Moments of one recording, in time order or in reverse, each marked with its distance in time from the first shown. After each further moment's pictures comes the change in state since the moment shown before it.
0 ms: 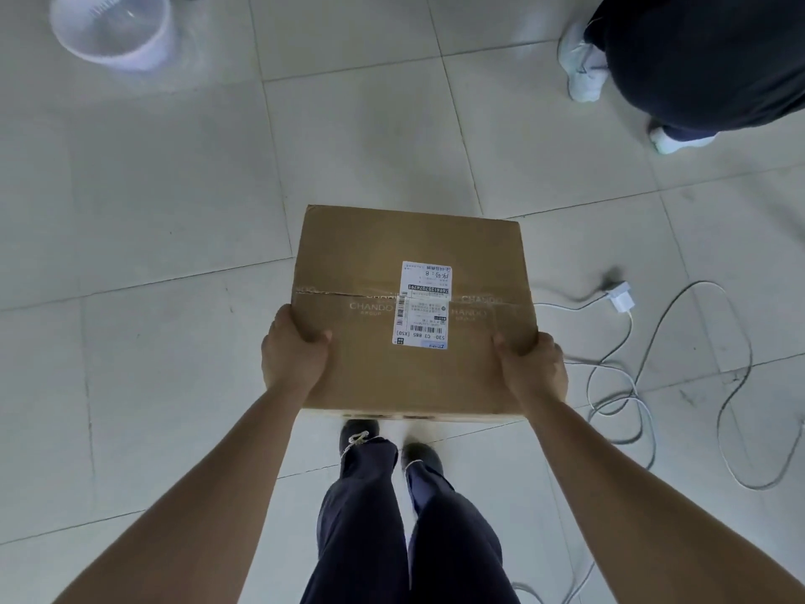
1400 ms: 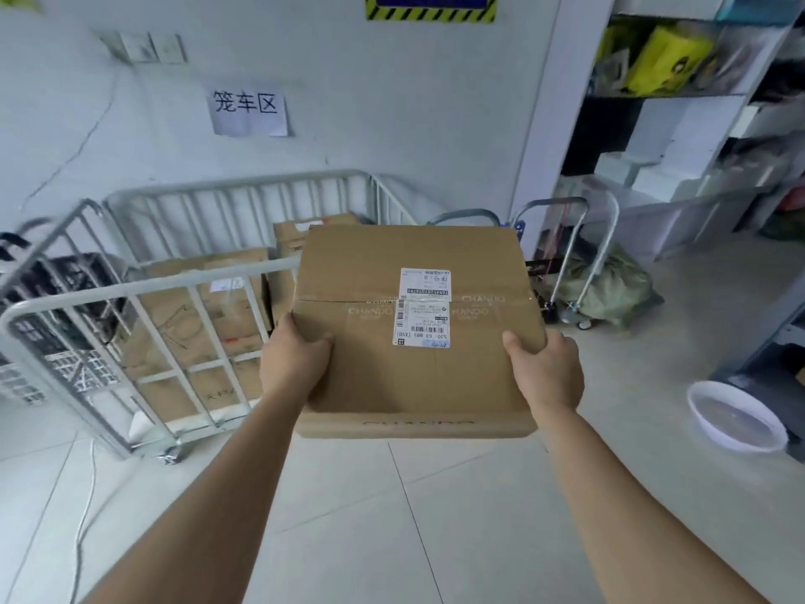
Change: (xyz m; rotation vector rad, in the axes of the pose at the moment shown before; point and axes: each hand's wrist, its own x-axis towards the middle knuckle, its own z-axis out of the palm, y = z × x) left_hand -0.484 -0.376 -0.508 -0.678 1.267 -0.646; right_hand -0.729 -0.220 0.073 -0.011 -0.460 -1.552
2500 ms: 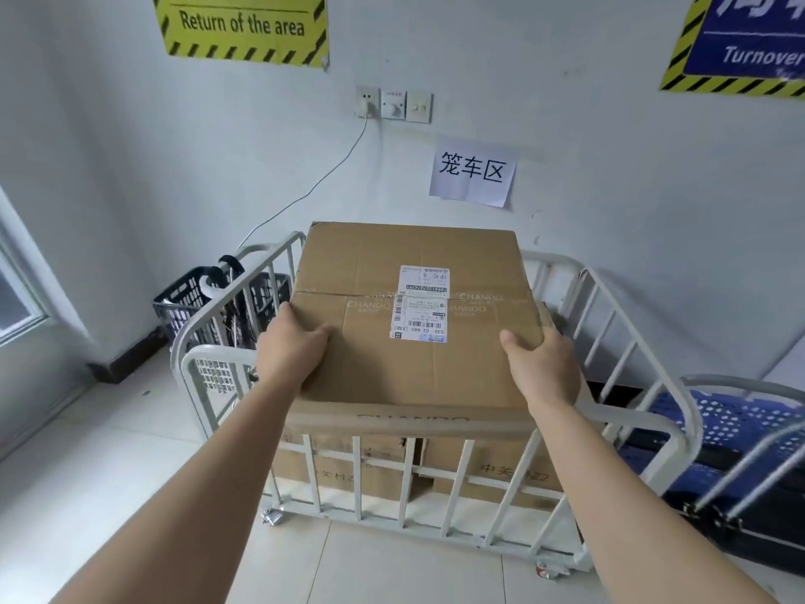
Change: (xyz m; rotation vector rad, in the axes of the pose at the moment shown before) left_hand 0.405 -0.078 -0.187 0.044 0.428 -0.223; right_hand 0.107 -0.378 0.401 0.070 -0.301 -0.402
